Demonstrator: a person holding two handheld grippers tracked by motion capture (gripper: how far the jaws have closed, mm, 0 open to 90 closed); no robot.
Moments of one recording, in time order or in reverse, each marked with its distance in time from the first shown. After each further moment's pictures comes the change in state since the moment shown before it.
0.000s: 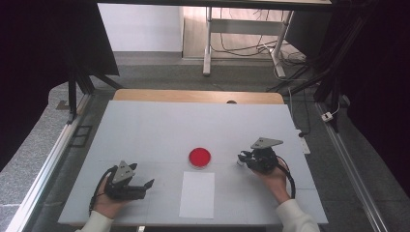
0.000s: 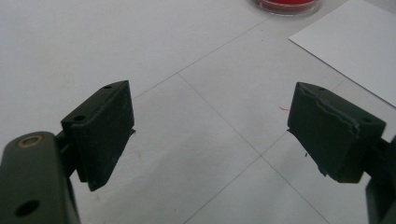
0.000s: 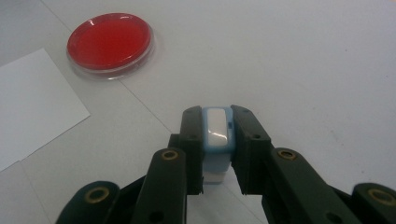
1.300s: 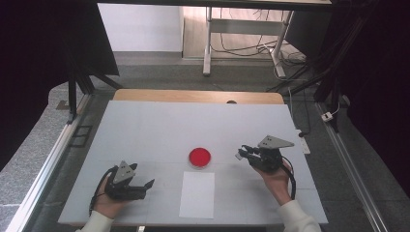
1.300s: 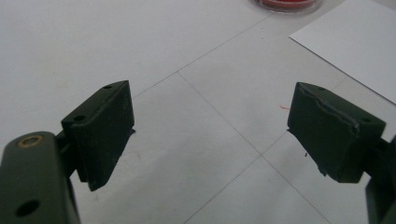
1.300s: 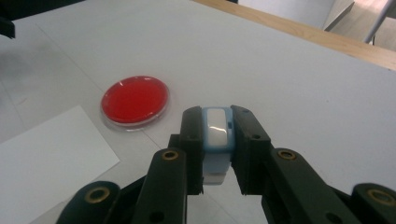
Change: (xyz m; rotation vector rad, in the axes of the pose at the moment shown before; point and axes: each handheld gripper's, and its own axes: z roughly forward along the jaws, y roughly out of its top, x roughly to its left) left arm -0.001 0.000 0.001 0.004 0.003 0.004; right arm 0.011 0.013 -0.027 -0.204 0.006 0.033
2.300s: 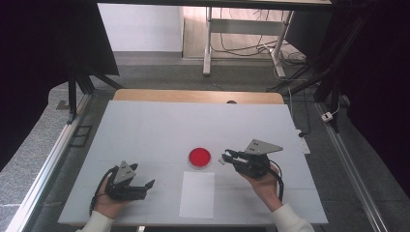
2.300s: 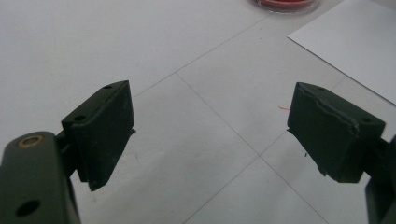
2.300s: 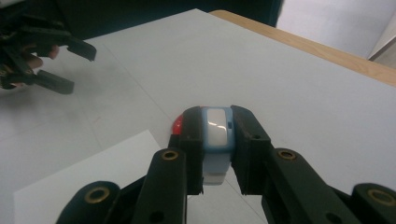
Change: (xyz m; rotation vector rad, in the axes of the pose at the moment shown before) left arm -0.001 0.000 0.001 0.000 0.001 0.003; right arm 0.046 0.019 0.006 -0.054 0.144 -0.047
